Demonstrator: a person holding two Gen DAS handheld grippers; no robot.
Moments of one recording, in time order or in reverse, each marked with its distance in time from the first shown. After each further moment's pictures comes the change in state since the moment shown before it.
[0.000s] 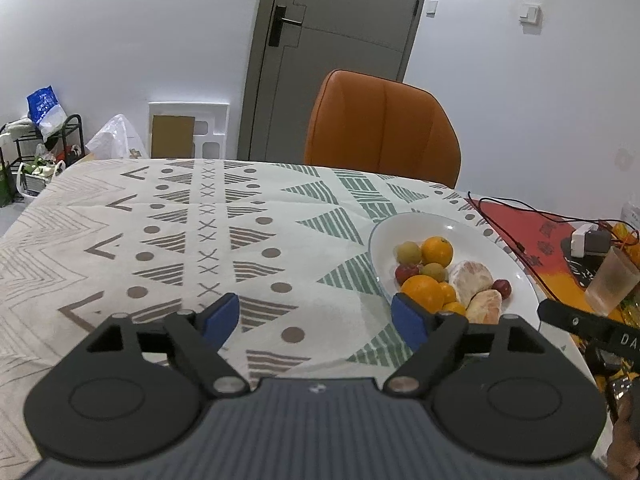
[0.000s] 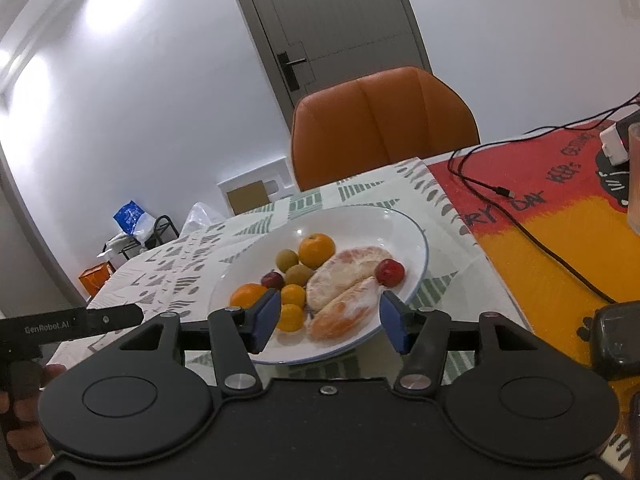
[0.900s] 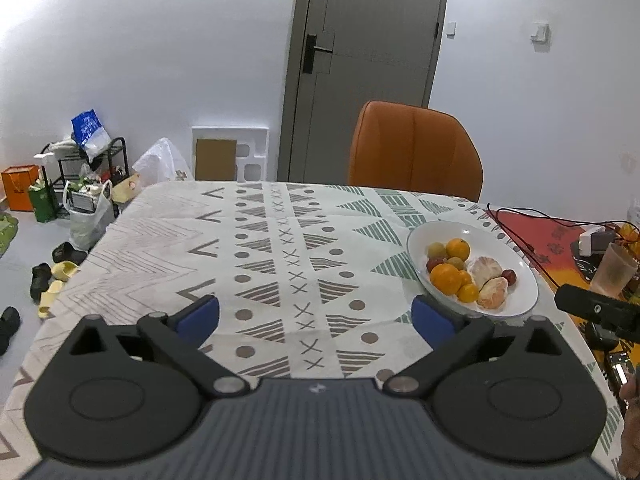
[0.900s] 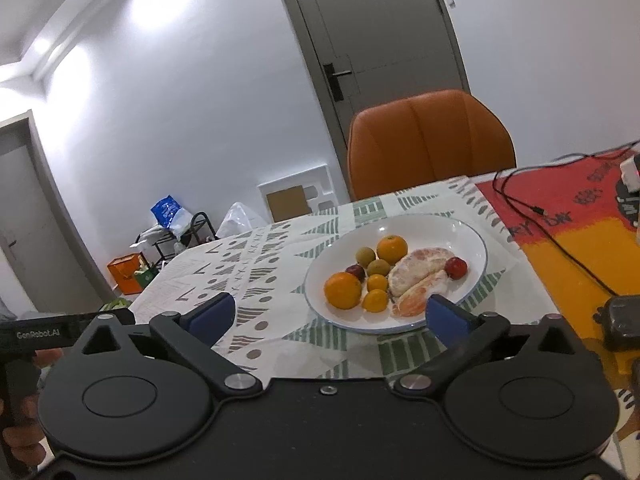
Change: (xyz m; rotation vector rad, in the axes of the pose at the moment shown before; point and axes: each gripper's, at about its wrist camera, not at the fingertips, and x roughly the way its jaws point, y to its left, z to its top) left arm -0.106 0.025 -0.016 0.017 -0.064 0.106; right arm -0.064 0.061 -0.006 -0.068 -0.024 0.081
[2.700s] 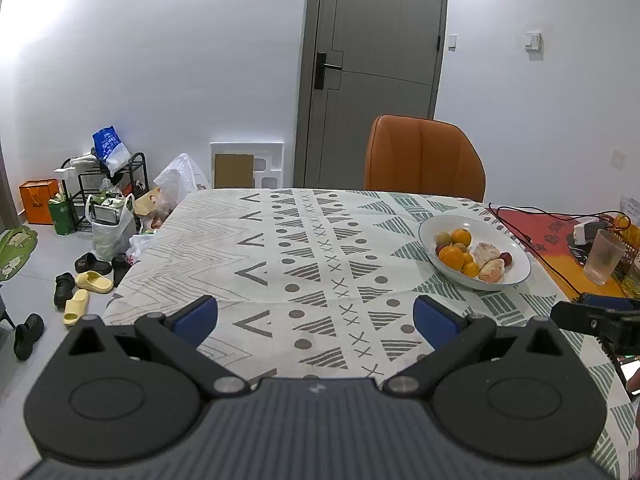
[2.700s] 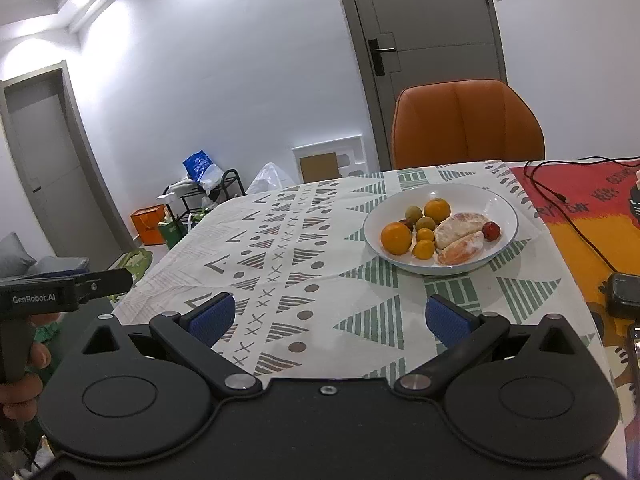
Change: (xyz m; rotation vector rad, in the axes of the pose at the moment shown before) left arm -0.078 0.026 -0.029 0.025 -0.044 0.035; right arm -0.046 0.050 -0.028 -0.105 0.097 0.061
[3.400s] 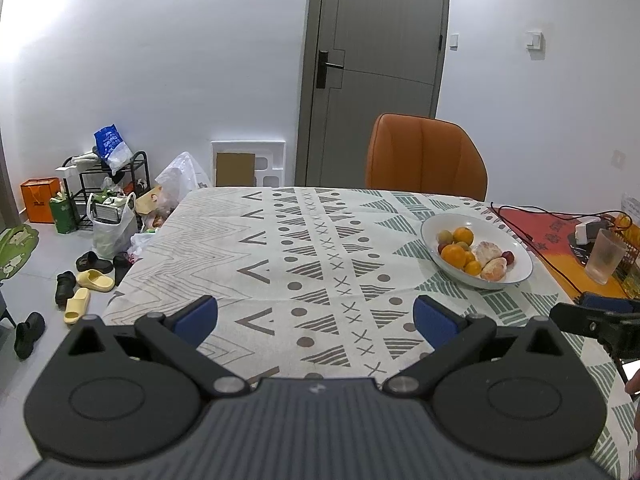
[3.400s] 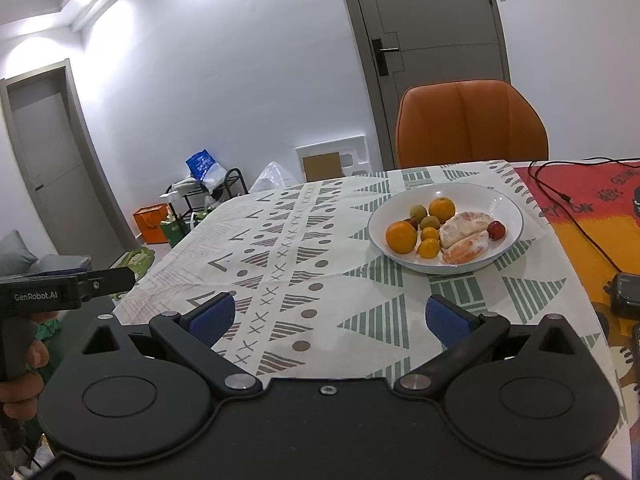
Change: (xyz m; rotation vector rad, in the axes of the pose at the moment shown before) left arm 0.000 0.003 -0.002 -0.006 0.004 0.003; right arm 0.002 0.002 -0.001 -0.006 -0.001 0.006
